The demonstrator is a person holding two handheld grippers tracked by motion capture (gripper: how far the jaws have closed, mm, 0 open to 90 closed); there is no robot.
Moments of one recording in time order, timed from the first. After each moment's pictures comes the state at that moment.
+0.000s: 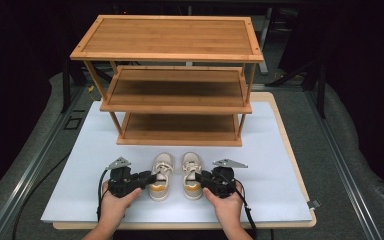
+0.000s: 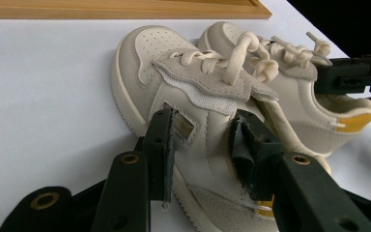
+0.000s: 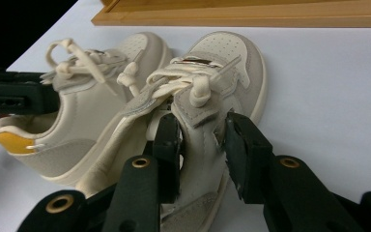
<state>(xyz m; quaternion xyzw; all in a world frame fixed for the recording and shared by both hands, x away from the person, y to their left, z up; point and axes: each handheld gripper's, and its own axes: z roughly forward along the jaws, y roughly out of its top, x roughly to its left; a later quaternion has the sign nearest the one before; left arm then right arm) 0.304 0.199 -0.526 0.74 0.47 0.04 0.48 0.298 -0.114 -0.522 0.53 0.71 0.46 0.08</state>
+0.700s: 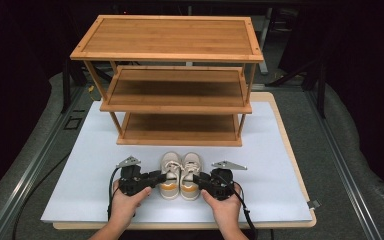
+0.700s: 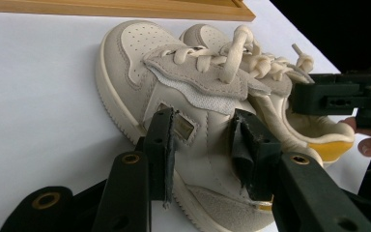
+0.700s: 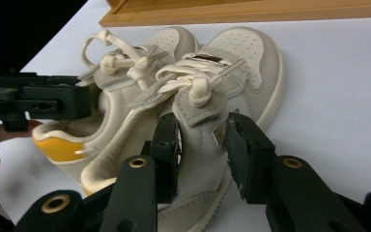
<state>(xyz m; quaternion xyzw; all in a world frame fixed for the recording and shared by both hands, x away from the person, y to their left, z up) 0.310 0.171 -0.528 0.73 0.47 0.01 0.49 0.292 -0.112 -0.521 0.53 0.70 0.46 0.07</state>
